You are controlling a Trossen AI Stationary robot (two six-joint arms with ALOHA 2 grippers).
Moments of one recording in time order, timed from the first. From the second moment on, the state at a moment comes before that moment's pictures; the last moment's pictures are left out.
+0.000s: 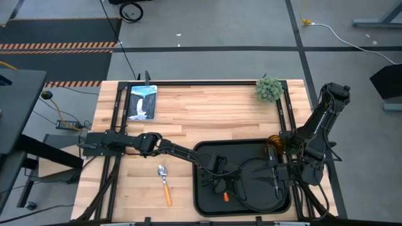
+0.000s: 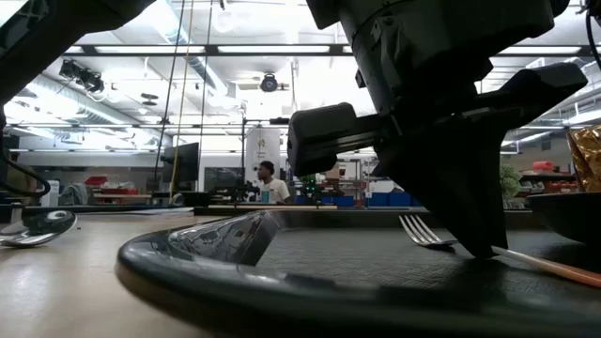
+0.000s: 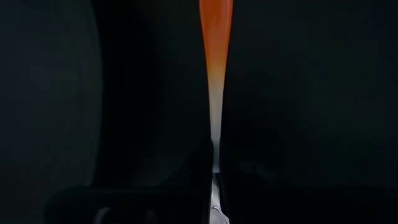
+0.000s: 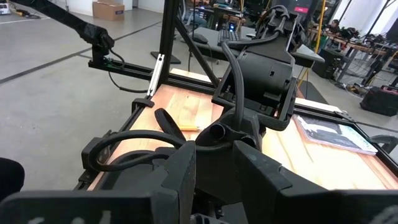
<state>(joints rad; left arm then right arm) -0.28 2.59 2.30 -0.89 0.13 1.15 1.06 1.10 0.65 0.13 0.95 0.08</state>
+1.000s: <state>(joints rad) -0.32 2.58 2.30 -0.88 0.00 1.11 1.06 1.10 0.65 0.13 0.95 0.08</state>
